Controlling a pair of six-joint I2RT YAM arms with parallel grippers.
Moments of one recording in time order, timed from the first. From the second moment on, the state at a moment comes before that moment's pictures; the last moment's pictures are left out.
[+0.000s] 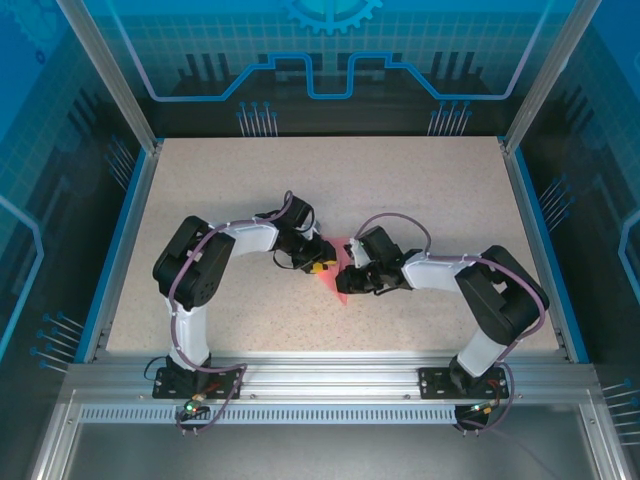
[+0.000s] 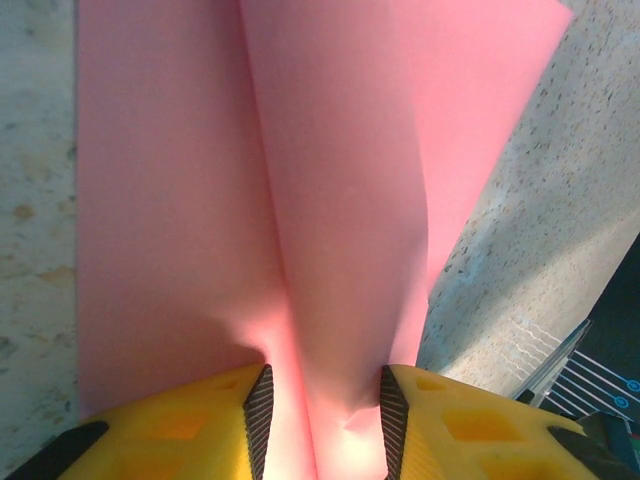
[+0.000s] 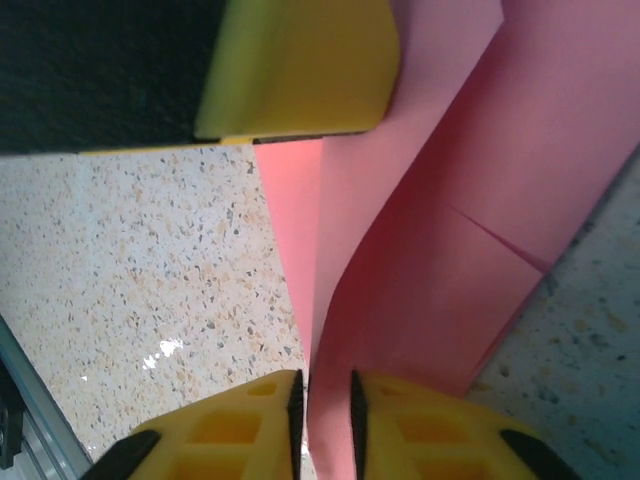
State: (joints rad) left arm -0.48 1.96 1.14 -0.32 0.62 -0.84; right arm 0.62 1.65 0.74 -0.09 -0.45 0.52
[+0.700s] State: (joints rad) left arm -0.48 1.96 1.14 -0.32 0.62 -0.84; right arm 0.46 1.66 0.71 0.08 -0.63 0.67
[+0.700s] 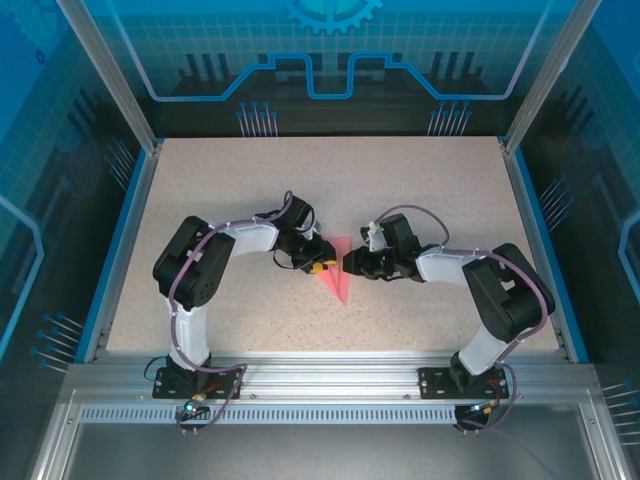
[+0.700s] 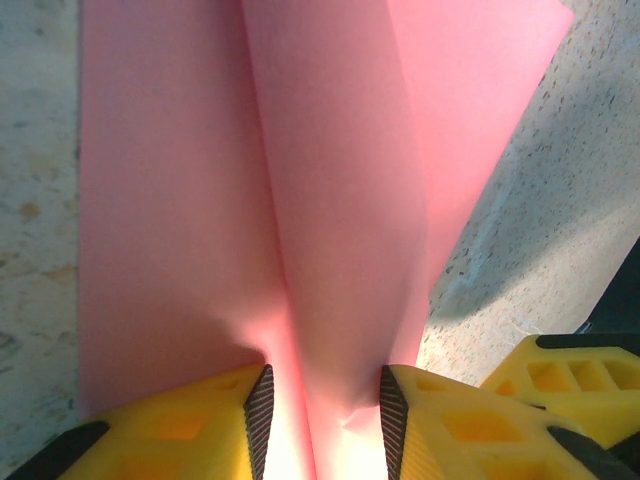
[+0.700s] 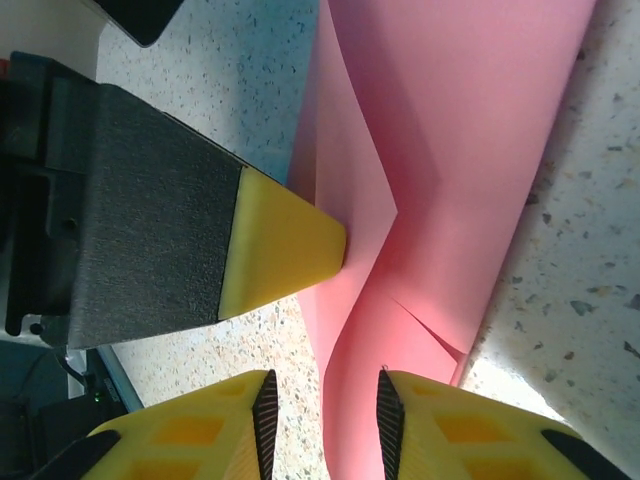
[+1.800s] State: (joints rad) left arm -0.48 1.96 1.14 -0.32 0.62 -0.84; right arm 0.47 1.78 0.75 0.14 -0.66 0.74
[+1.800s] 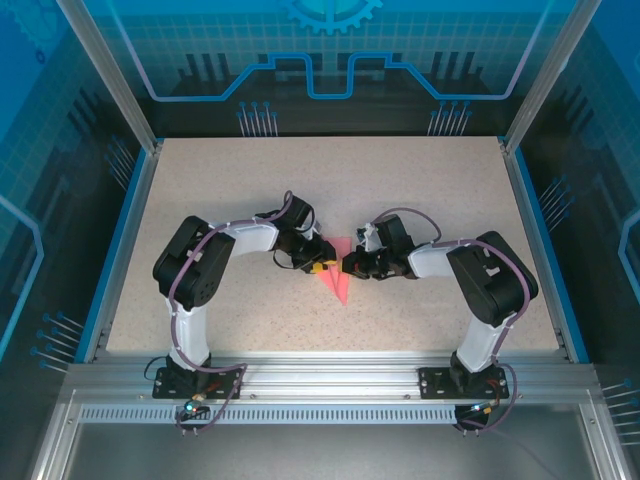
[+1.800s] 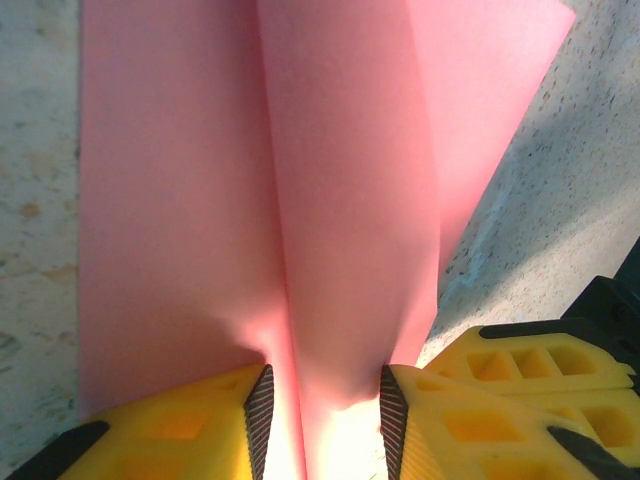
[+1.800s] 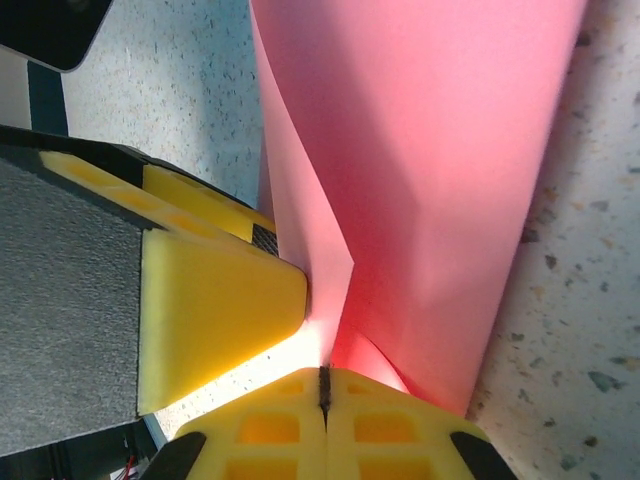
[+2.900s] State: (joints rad) left arm -0.48 1.96 1.14 -0.32 0.62 -0.84; right arm 0.46 1.65 0.70 0.13 -0.61 0.70
